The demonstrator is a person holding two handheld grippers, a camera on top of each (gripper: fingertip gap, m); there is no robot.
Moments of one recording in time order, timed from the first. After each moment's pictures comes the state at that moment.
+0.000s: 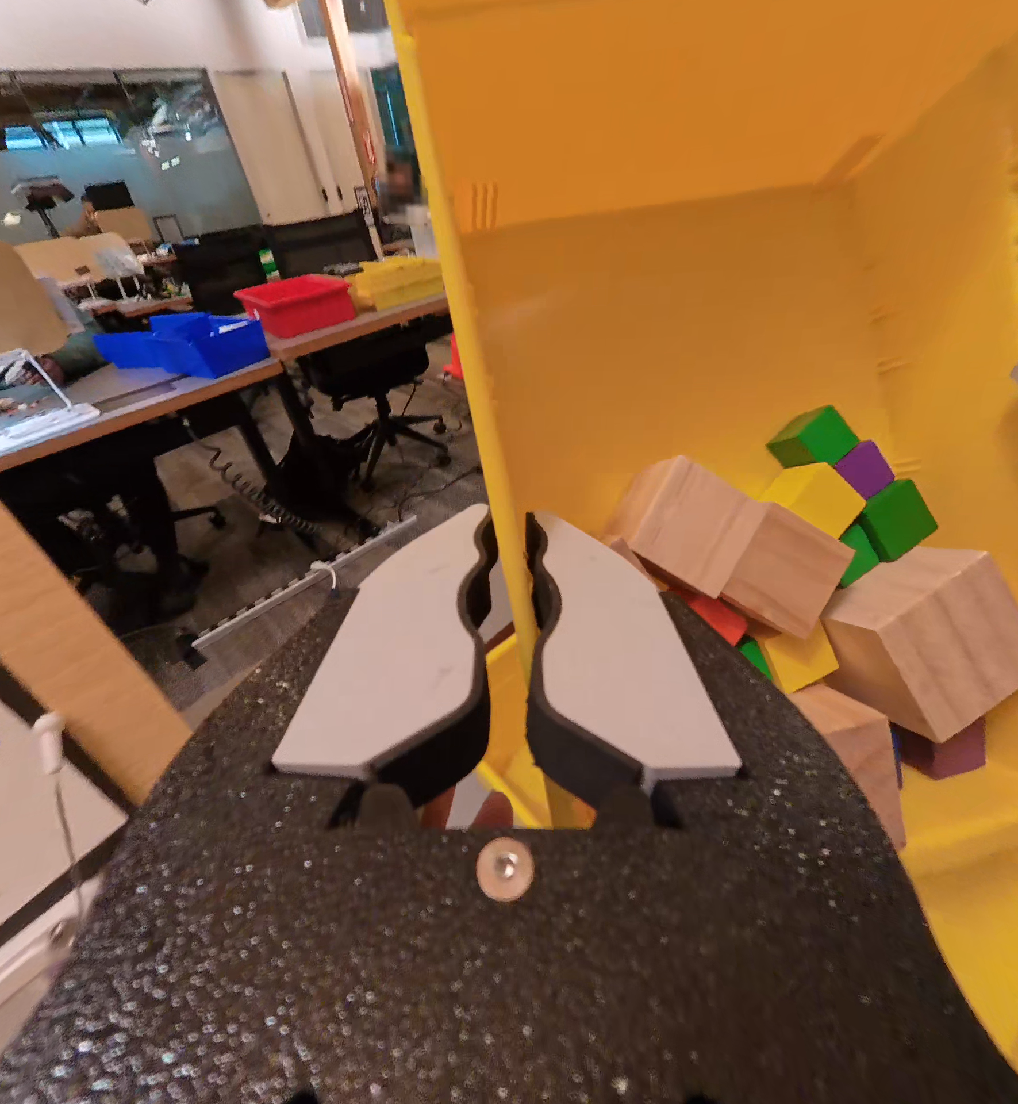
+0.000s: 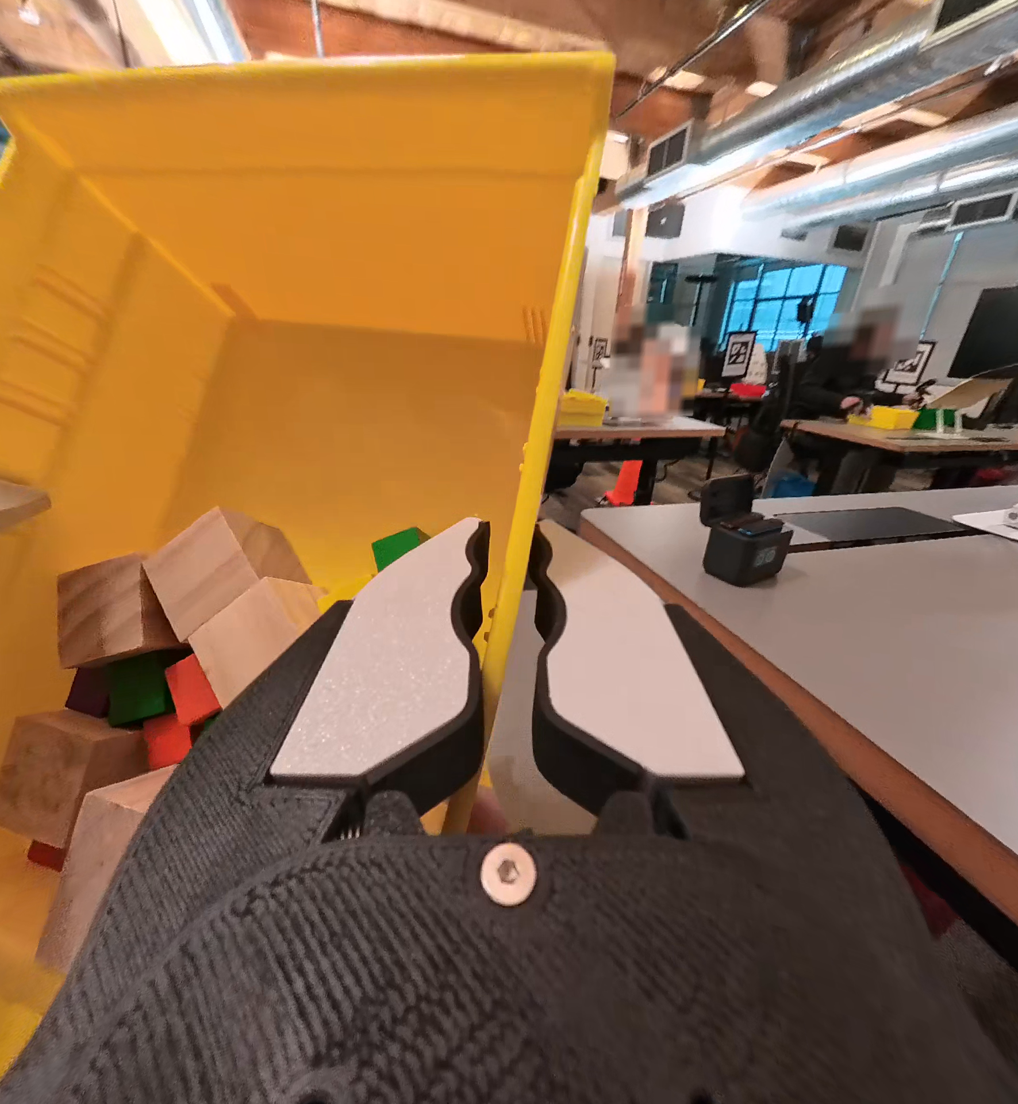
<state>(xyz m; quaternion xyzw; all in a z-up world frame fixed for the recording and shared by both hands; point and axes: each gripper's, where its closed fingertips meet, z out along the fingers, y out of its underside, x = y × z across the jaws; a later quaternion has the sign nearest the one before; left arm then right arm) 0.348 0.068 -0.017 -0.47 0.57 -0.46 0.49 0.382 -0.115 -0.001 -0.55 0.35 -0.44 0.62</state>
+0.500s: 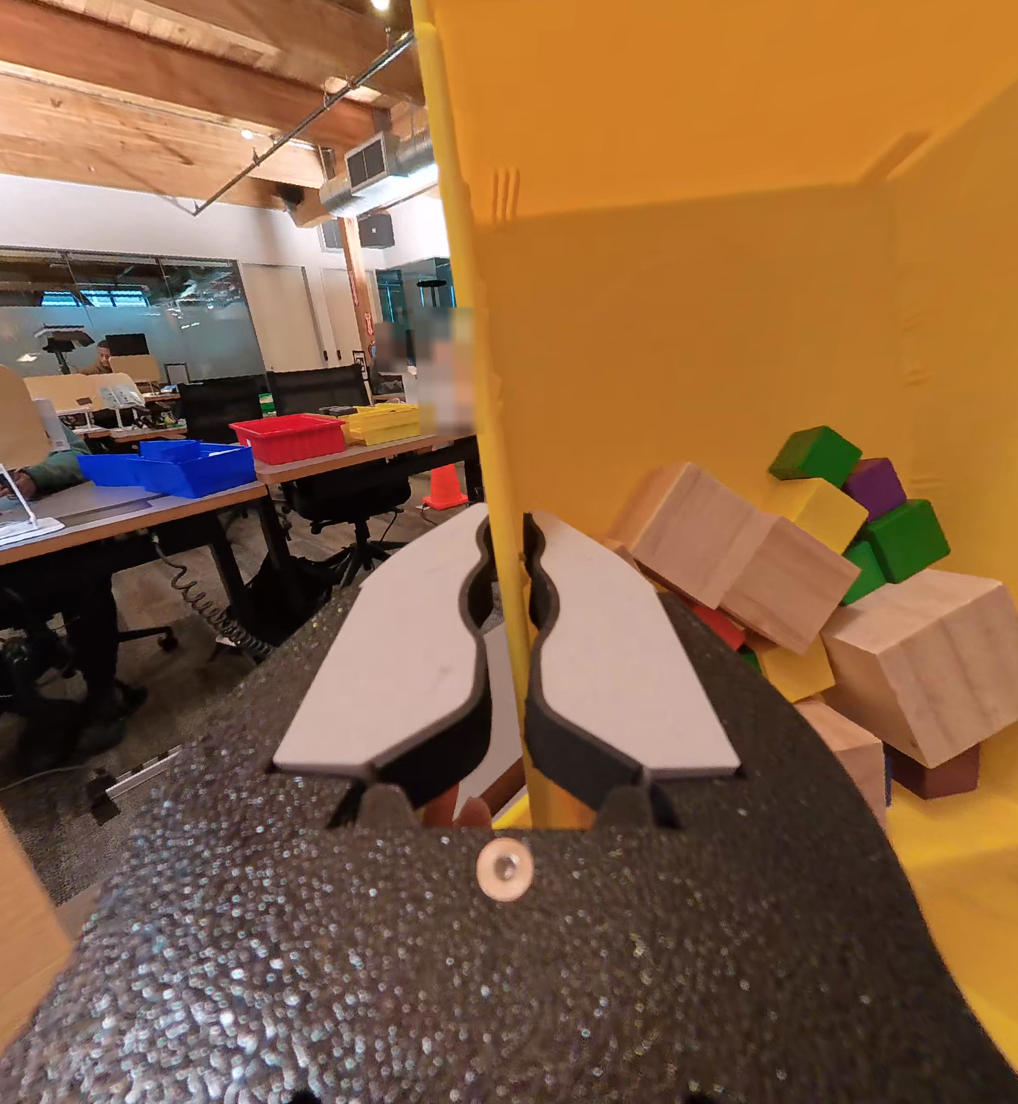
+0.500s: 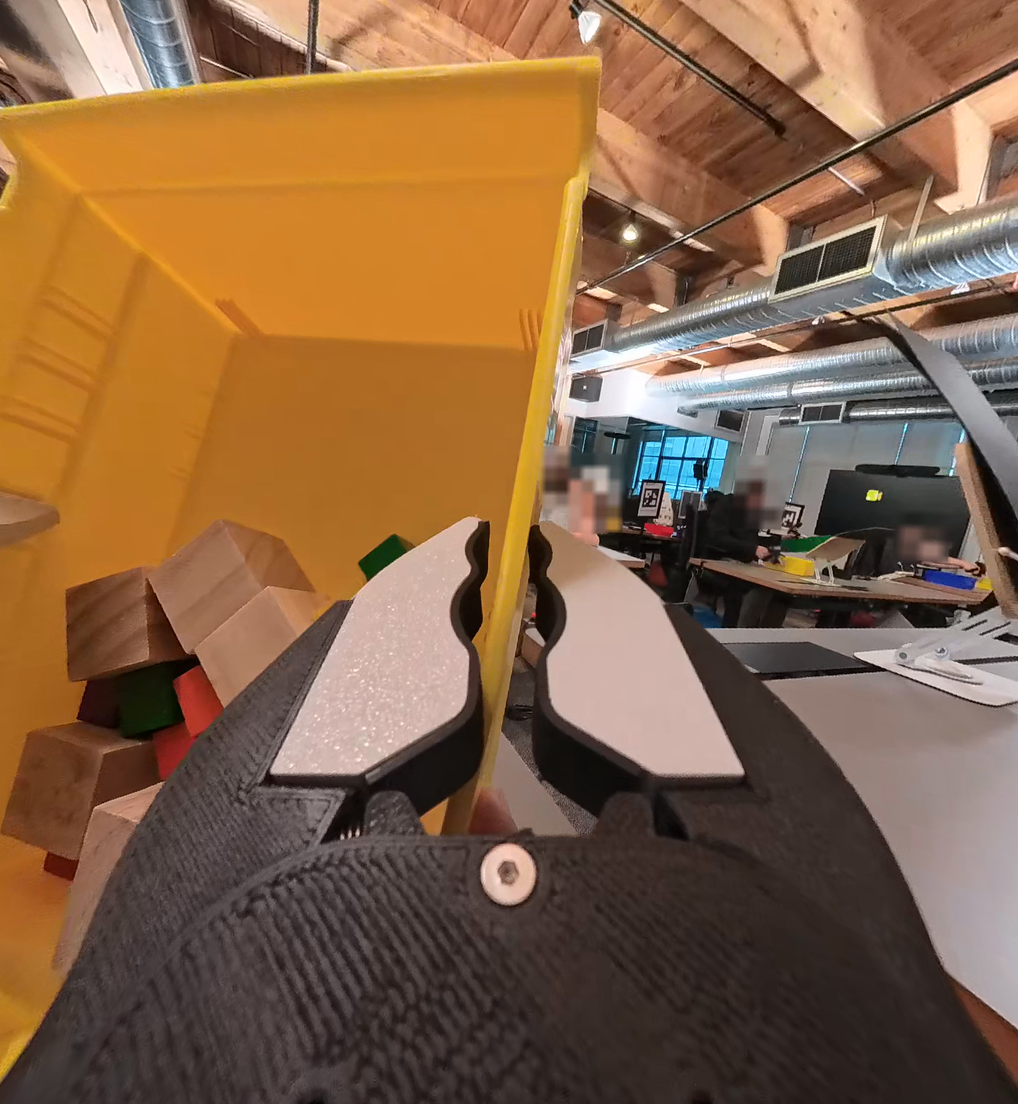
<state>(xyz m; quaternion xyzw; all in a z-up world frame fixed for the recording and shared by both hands) 0.396 0.081 -0.002 -0.41 0.50 -0.56 0.52 0.401 -0.103 0.029 -0.47 0.28 -0.55 0.64</state>
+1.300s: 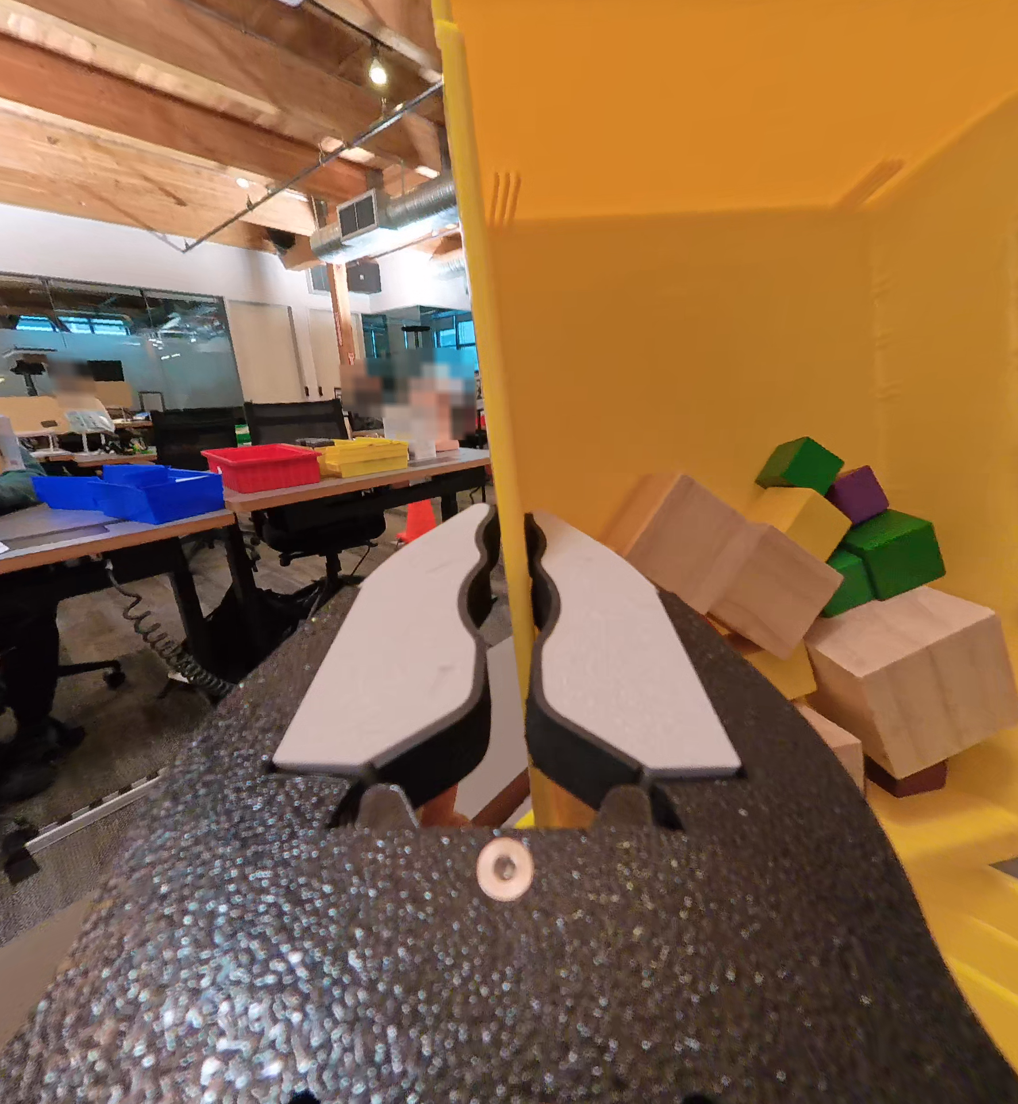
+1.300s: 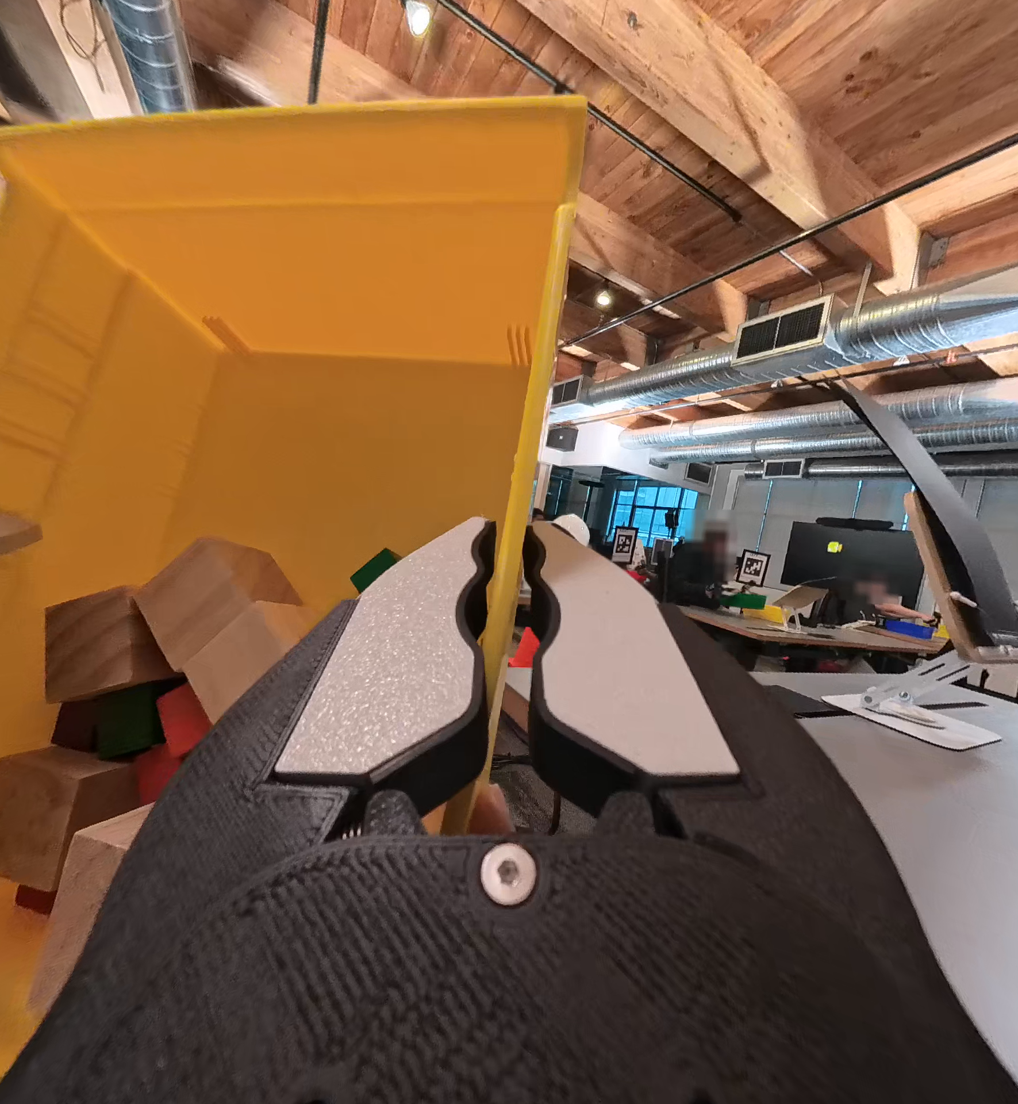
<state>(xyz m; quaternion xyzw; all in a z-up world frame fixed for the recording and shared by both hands) 0.408 0.070 -0.003 -0.39 0.48 -0.60 0.52 0.409 -0.116 0.035 -0.43 0.25 -0.58 0.64</state>
